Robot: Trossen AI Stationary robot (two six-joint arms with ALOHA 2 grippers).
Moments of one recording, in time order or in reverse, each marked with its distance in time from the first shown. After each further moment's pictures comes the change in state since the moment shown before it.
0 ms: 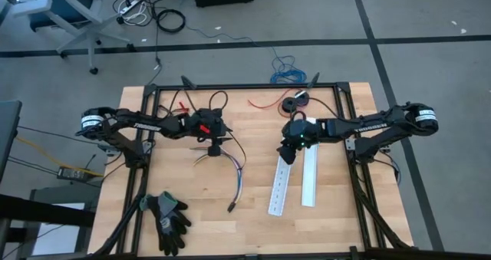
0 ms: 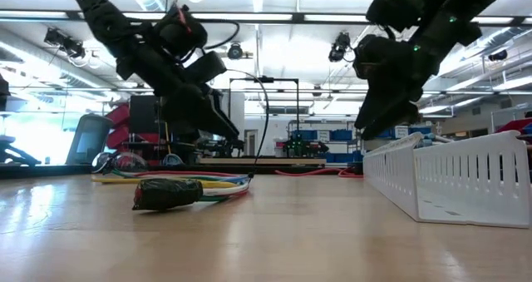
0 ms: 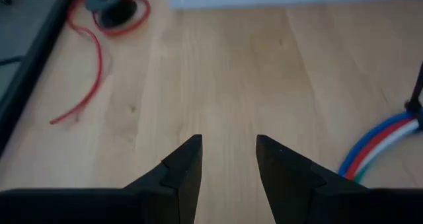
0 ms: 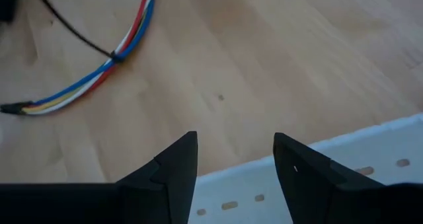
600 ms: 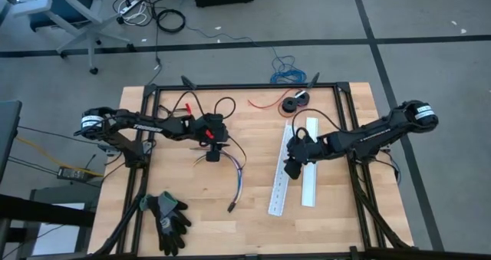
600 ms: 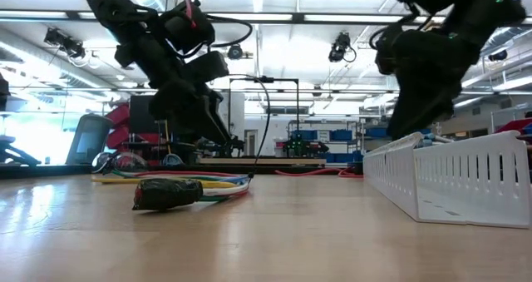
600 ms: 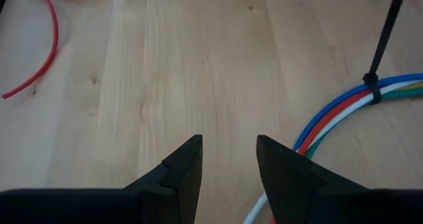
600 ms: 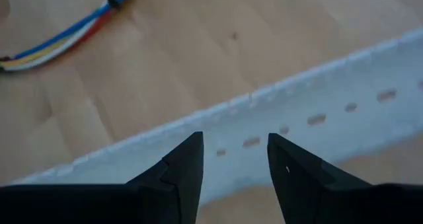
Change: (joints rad) left arm -0.071 0.000 0.073 -0.223 -0.042 -0.056; right arm 0.271 -0.005 0.000 -0.138 0.197 0.232
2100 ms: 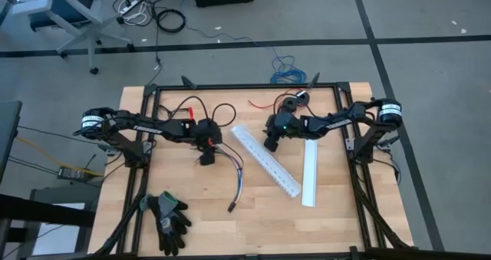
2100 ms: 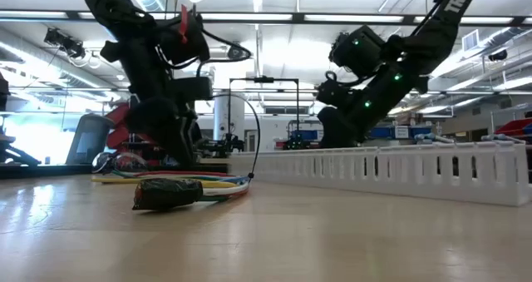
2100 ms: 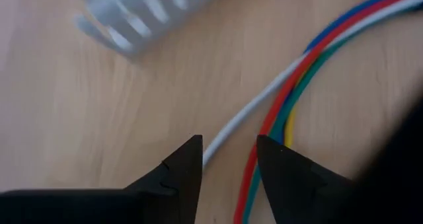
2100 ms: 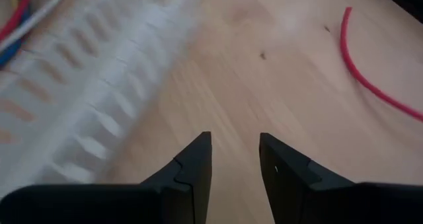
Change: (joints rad) left arm -0.035 0.000 -0.002 -0.271 -0.116 -0.202; right arm -0.438 0.400 0.028 0.644 -0.040 -0.661
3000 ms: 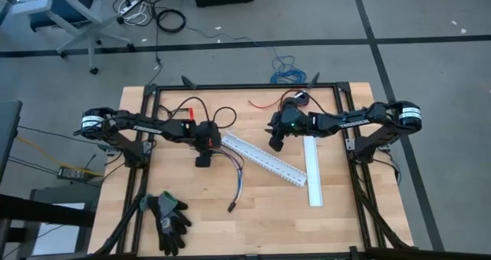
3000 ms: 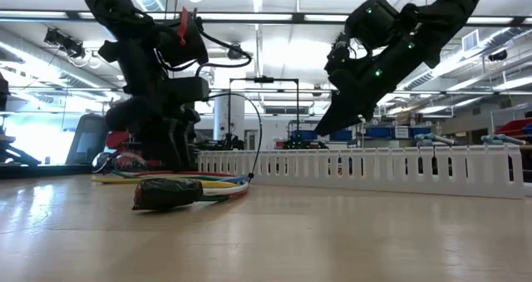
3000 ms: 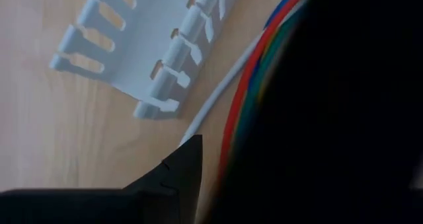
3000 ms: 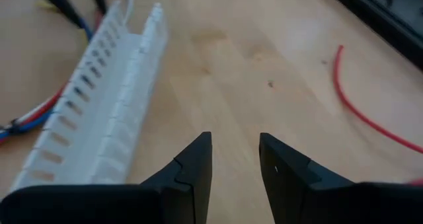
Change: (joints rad) left arm 0.000 0.003 0.000 -0.033 0.068 0.150; right arm 0.029 -0.207 0.002 -0.157 -0.047 0.020
